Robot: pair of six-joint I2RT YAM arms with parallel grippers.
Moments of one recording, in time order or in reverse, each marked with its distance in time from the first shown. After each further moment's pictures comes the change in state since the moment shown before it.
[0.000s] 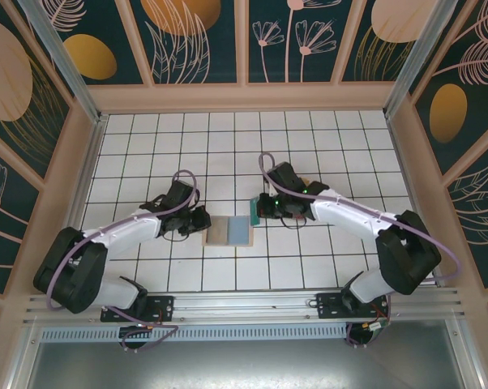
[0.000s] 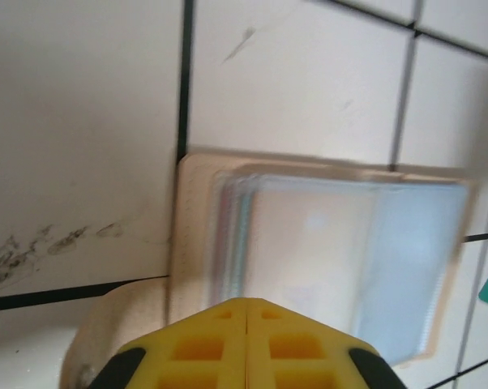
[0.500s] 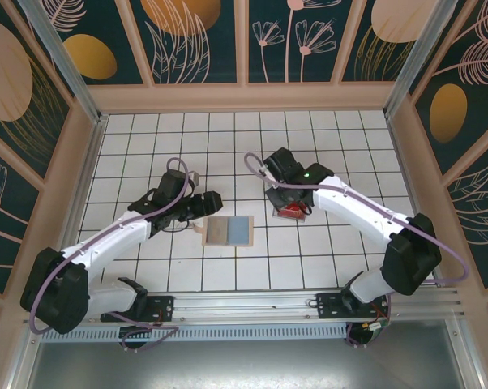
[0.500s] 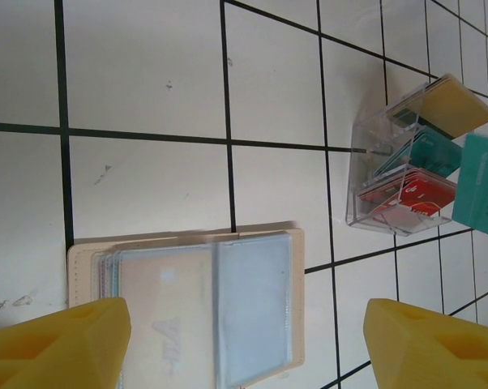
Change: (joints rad) left arm 0.000 -0.132 0.050 0.026 0.009 0.011; right arm 0.051 -0.001 0.191 -0.329 0.436 -0.702
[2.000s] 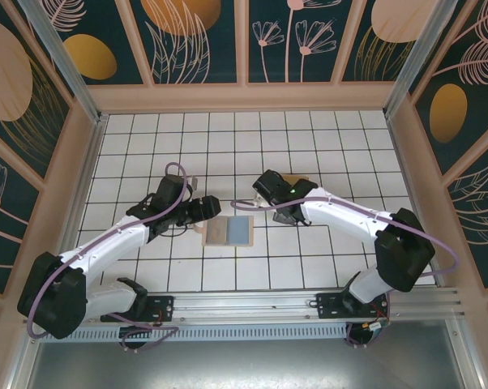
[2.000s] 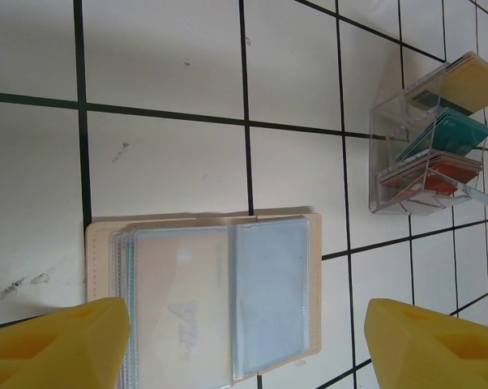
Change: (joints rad) left arm 0.000 -0.025 -0.052 0.007 -0.002 0.004; right arm 0.071 0.042 -0.114 0.013 0.221 -0.448
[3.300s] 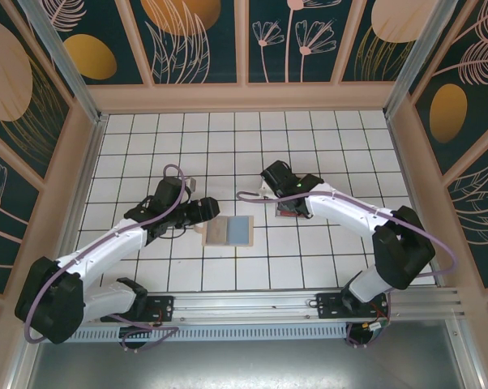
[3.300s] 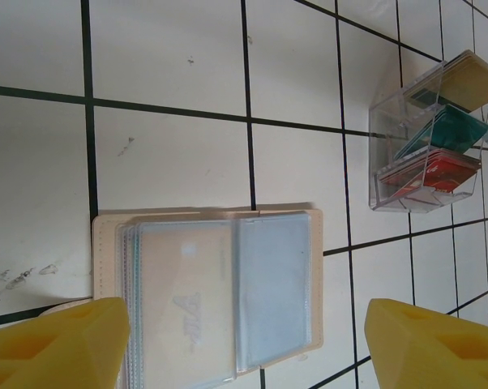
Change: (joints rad) left arm 0.000 -0.035 -0.024 0.000 -0.007 0.000; right arm -0.098 0.014 -0.024 0.159 0.040 -0.134
